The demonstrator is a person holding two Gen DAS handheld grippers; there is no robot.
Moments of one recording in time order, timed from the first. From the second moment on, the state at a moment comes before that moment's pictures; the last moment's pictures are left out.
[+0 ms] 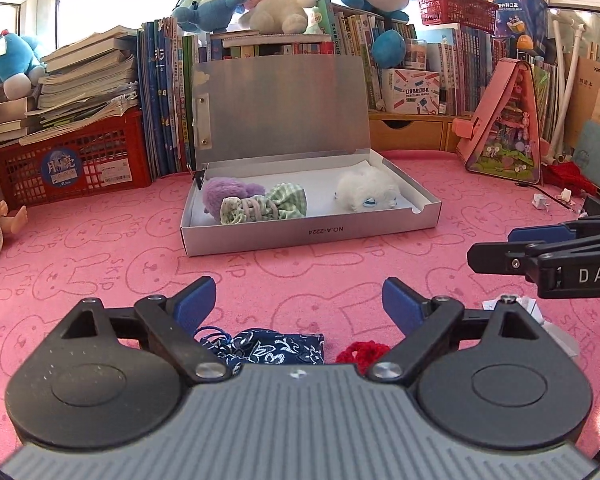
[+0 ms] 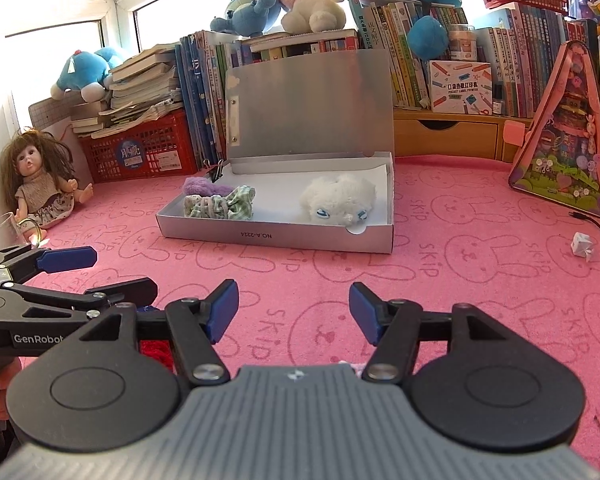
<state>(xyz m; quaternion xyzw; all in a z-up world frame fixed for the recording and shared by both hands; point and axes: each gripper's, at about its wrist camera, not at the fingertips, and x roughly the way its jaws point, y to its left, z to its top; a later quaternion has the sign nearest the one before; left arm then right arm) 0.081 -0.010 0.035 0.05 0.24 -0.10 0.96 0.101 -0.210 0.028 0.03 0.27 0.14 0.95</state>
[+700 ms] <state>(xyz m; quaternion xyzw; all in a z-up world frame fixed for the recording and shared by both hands) 0.013 -0.001 0.018 0.02 0.23 -0.10 0.97 0.032 -0.198 0.025 0.02 0.25 0.18 0.95</state>
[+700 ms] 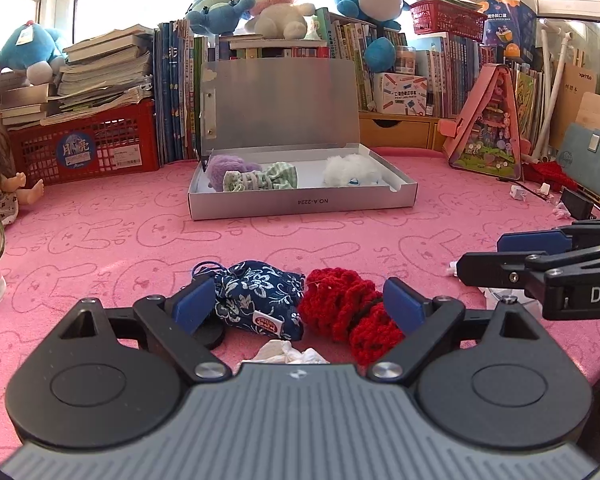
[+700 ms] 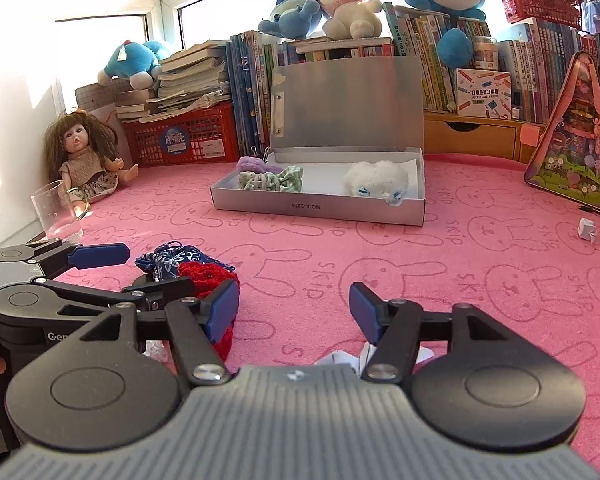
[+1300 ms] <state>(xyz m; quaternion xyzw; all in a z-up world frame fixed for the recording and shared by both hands) -0.006 0.010 -0.004 0.00 0.29 -0.11 0.95 0.006 -0.203 0.002 0.02 0.30 0.17 0.94</state>
